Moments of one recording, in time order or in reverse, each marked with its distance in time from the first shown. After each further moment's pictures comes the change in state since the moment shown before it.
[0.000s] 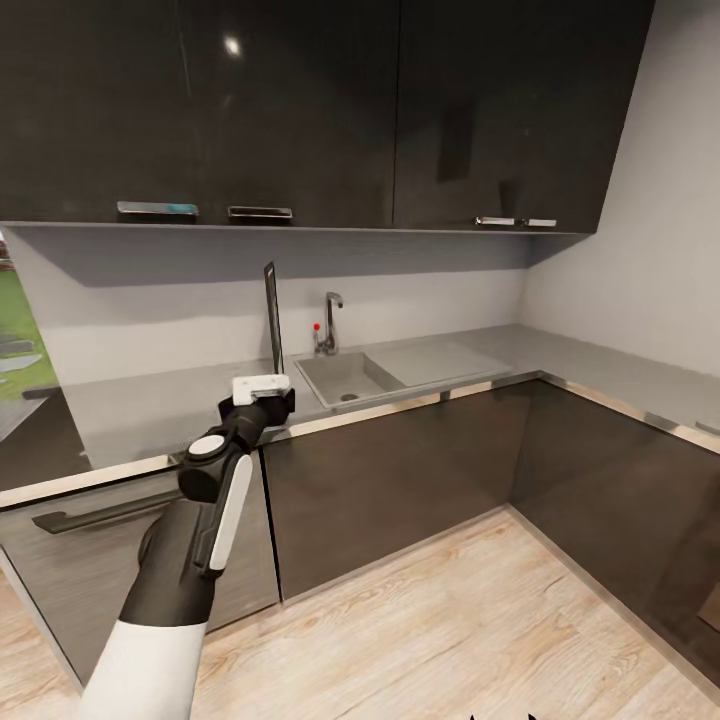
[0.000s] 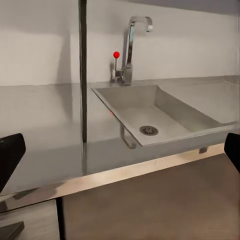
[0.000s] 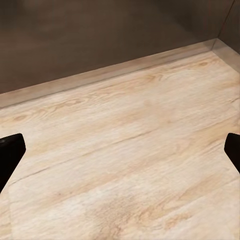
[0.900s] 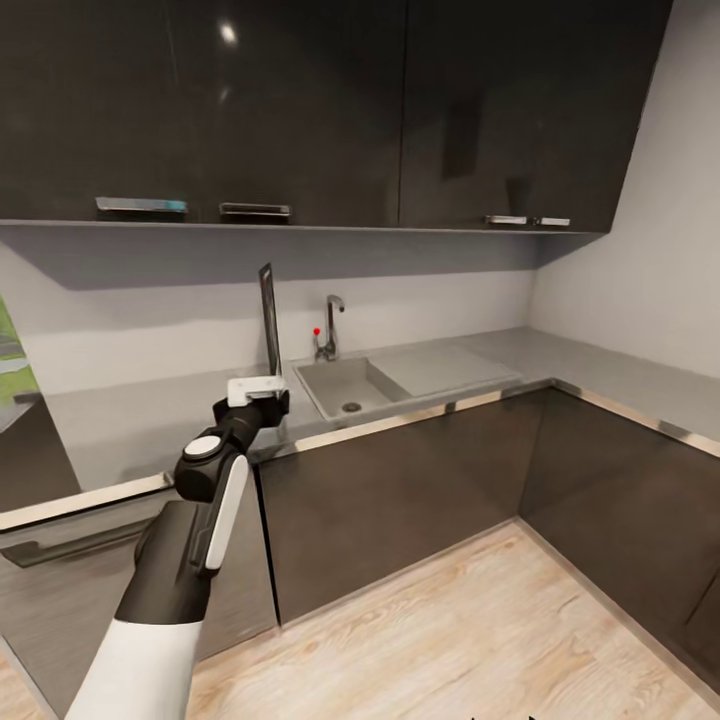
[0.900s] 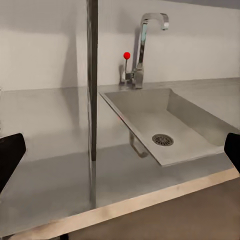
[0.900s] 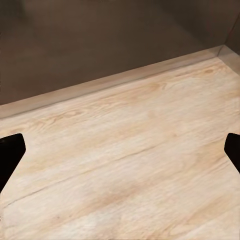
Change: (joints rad) left arm -0.001 0.017 0.012 0.015 -0.002 -0.007 0.005; right arm 0.000 -0.001 0.000 0.005 0.000 0.001 0.001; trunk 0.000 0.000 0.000
